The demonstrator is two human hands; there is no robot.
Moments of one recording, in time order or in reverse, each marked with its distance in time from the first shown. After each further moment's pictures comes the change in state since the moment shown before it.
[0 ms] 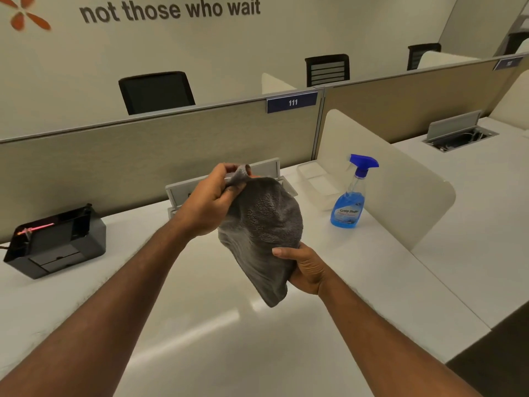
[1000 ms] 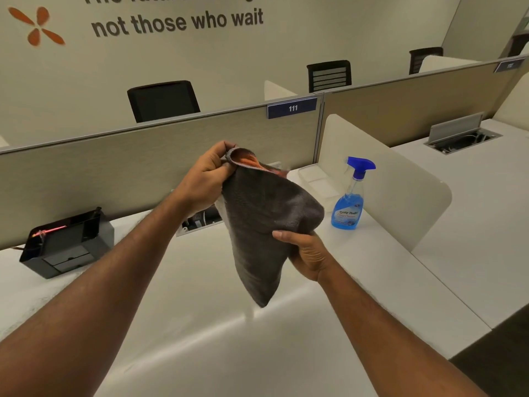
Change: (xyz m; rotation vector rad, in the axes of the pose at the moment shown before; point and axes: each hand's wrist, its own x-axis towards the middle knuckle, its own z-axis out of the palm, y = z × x) left_hand 0.010 0.046 -0.015 -0.205 -0.032 0.066; right_hand -0.010 -0.028 0.018 -0.049 0.078 -0.220
